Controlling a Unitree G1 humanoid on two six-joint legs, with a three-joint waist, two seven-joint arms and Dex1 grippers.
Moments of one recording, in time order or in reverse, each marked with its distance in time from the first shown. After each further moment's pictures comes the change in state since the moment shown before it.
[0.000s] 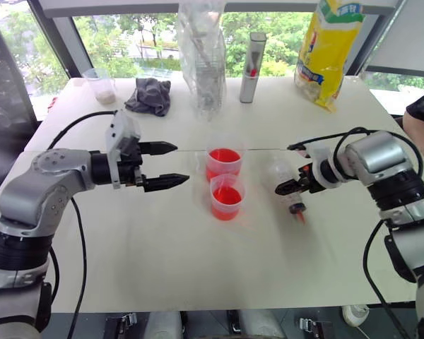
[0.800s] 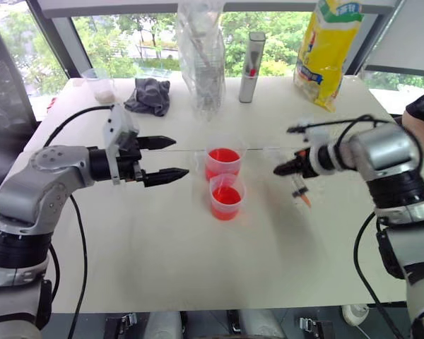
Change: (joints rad) left arm -0.051 -0.011 0.007 0.026 -0.007 0.002 0.029; right arm 0.026 0.038 -0.320 -0.253 -0.035 -0.085 -0.045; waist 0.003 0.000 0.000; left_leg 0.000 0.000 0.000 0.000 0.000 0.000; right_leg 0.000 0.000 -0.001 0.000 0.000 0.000
